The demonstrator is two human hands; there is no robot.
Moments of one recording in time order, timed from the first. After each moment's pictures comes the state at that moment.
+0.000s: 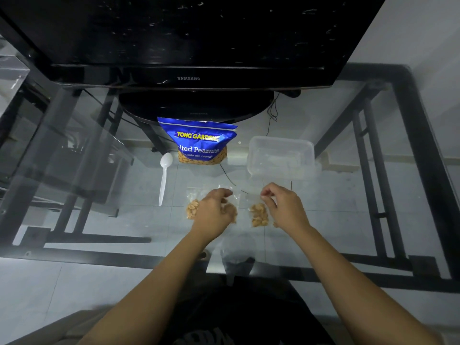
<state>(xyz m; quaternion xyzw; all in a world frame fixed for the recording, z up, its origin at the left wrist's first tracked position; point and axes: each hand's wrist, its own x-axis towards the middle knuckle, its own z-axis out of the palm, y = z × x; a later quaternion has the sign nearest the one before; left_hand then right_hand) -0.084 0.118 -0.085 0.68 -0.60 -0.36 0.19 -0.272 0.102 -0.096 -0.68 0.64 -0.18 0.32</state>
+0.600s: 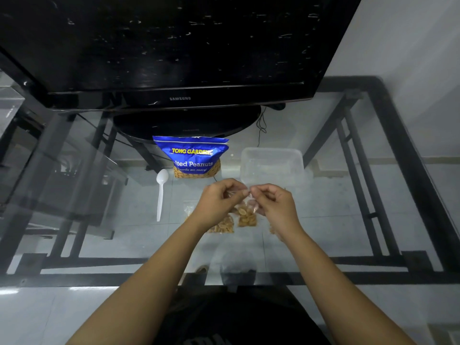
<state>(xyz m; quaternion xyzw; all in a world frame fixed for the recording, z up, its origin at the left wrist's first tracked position) -0.093 0.085 -0.027 0.55 -0.57 -0.54 0.28 -0.244 0.108 -0.043 -0.37 0.61 -0.44 0.55</state>
